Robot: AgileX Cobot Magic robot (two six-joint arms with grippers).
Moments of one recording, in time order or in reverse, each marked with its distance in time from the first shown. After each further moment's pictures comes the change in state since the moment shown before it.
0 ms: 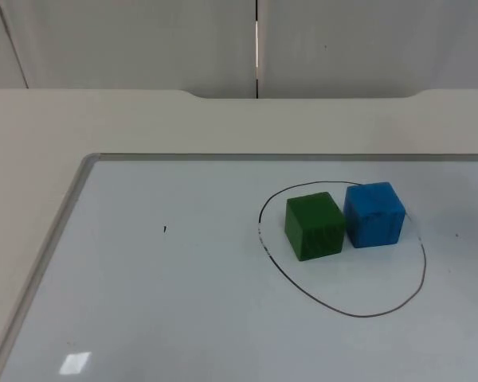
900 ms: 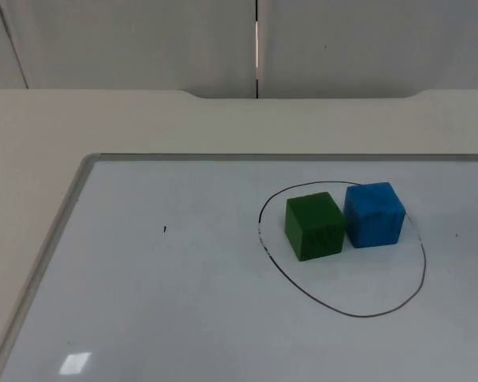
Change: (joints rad) right arm 0.000 -0.599 0.188 0.042 0.212 0.000; left arm 0.000 0.000 0.000 0.000 0.000 0.000
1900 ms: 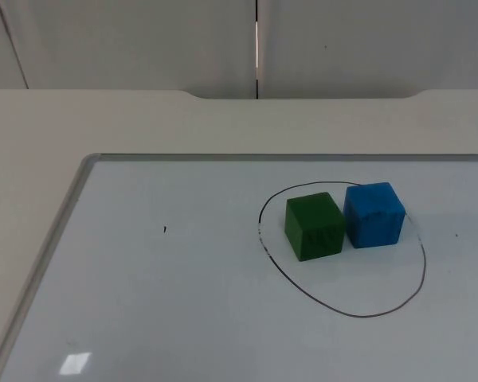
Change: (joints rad) right arm 0.000 -0.690 0.207 0.149 0.359 -0.180; left arm 0.000 0.000 0.000 0.000 0.000 0.000
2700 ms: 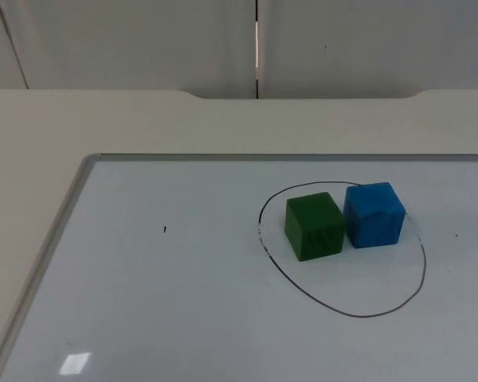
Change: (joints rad) right arm 0.000 -0.042 0.095 0.029 0.081 -0.052; left arm 0.000 0.000 0.000 0.000 0.001 0.000
